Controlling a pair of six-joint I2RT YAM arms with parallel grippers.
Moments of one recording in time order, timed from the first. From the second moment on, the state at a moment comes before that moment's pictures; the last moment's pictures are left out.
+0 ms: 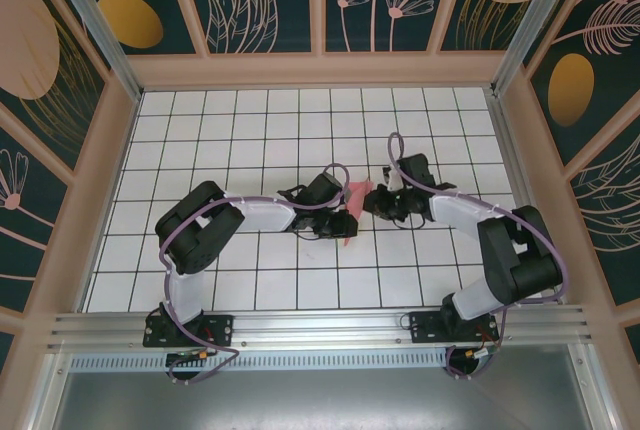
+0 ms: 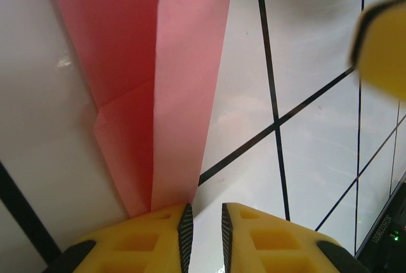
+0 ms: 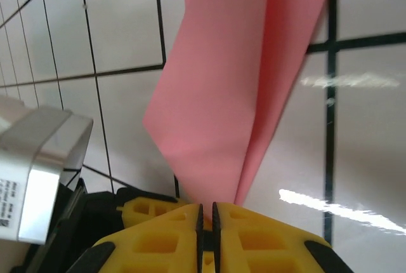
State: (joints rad) left arm -0.87 1.96 1.05 -0.05 0.43 -0.82; right arm 0.37 1.51 0.70 -0.19 -0.55 0.63
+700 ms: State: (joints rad) left arm -0.87 1.96 1.06 -0.06 0.41 -0.82; right arm 0.45 1.69 0.77 -0.09 -0.47 0.67
